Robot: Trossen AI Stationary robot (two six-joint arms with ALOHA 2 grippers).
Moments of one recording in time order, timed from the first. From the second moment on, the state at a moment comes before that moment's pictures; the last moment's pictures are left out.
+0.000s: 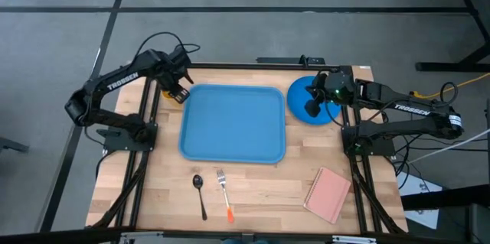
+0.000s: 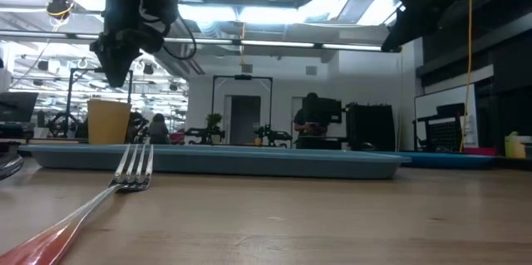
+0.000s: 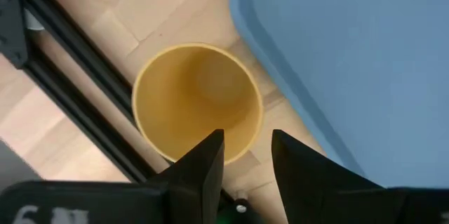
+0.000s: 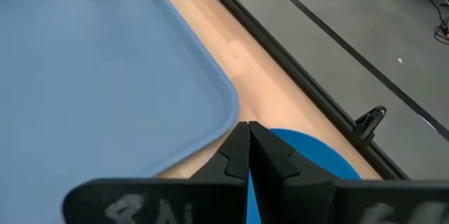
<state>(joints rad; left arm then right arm) 0.76 1.27 1.07 -1.24 -0.10 -0.14 -0.28 0.90 0.86 -0.67 0.35 0.13</state>
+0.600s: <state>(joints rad) 0.74 1.27 0.89 -1.07 -0.09 -0.20 -0.28 0.90 0.86 -0.68 0.35 0.13</state>
